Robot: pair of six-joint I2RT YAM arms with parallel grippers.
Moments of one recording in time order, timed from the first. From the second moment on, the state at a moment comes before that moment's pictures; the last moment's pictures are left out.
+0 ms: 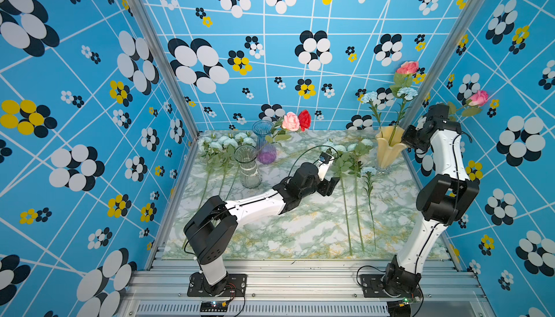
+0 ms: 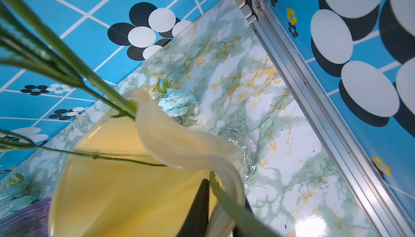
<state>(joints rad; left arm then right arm) -0.89 1.73 1.17 0.26 0.01 -0.16 -0.34 2.07 2.14 -1.03 -0.17 0.27</state>
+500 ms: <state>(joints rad) -0.86 1.73 1.15 0.28 0.01 -0.18 -0.33 1.81 2.01 -1.08 -0.20 0.27</state>
